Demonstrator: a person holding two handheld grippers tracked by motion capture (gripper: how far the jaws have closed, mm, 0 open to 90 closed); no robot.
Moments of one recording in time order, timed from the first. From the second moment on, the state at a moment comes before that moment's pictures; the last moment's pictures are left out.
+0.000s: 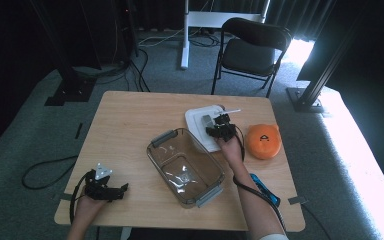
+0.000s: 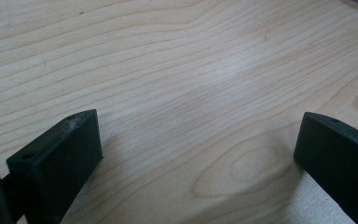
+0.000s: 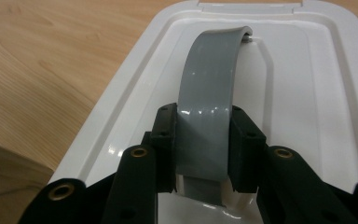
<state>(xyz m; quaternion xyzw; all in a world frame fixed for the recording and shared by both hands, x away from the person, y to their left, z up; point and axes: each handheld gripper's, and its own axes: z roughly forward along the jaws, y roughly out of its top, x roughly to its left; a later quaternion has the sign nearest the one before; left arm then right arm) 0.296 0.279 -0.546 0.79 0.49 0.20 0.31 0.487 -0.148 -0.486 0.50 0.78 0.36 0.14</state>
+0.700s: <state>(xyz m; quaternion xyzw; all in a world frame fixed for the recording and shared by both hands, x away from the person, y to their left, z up) 0.296 0.279 -0.546 0.79 0.49 0.20 0.31 0.491 -0.143 -0.517 0.50 0.80 0.31 0.10</state>
